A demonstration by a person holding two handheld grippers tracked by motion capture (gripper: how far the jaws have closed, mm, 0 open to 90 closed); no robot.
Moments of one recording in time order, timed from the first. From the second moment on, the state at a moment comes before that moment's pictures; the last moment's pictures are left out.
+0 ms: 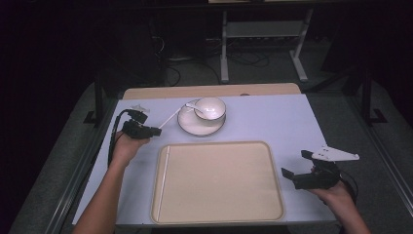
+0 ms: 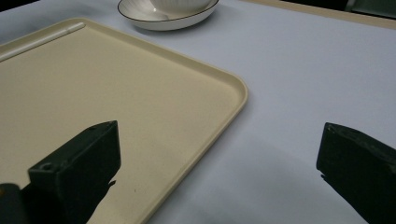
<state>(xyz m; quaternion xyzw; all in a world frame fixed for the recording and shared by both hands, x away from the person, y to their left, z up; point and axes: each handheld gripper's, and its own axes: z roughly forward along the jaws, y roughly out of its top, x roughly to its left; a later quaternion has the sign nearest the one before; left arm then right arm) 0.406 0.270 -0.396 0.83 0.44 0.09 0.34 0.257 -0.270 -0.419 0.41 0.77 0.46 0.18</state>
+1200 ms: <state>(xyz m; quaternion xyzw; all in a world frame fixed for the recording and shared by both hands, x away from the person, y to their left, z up) 0.315 0.208 -0.409 0.85 0.38 0.04 0.37 0.256 -0.267 -0.418 0.40 0.77 0.46 0.18</state>
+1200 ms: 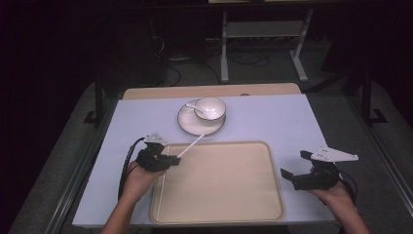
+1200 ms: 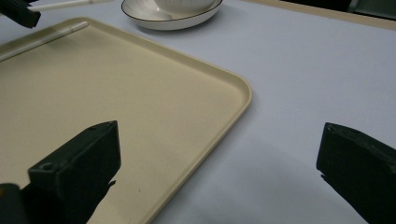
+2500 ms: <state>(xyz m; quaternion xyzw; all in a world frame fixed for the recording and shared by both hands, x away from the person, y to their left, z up) 0.323 0.150 -0.442 0.88 0.34 0.01 0.34 0.257 -0.266 -0.418 0.40 0.77 0.46 0.18</state>
